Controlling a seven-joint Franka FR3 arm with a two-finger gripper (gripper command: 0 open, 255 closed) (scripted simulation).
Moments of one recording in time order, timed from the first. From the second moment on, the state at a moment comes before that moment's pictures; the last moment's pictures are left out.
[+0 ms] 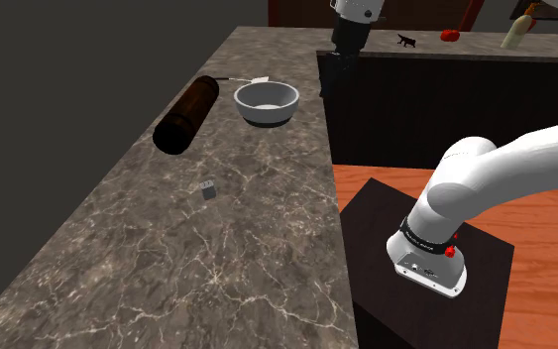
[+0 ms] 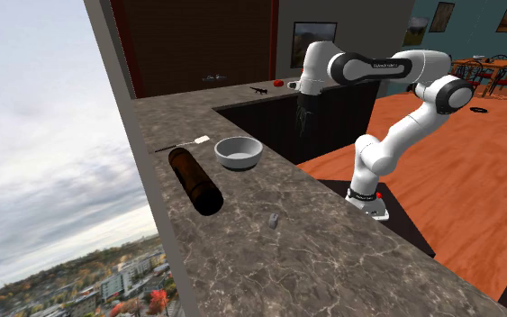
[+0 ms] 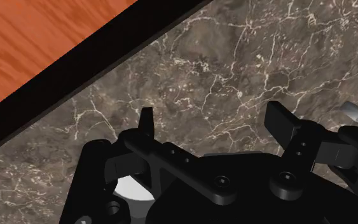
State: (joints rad) arm 0.01 -0.77 0.04 -2.36 0.12 1.71 -0.08
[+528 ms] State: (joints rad) arm 0.04 -0.67 0.16 -2.34 0.17 1.79 0.03
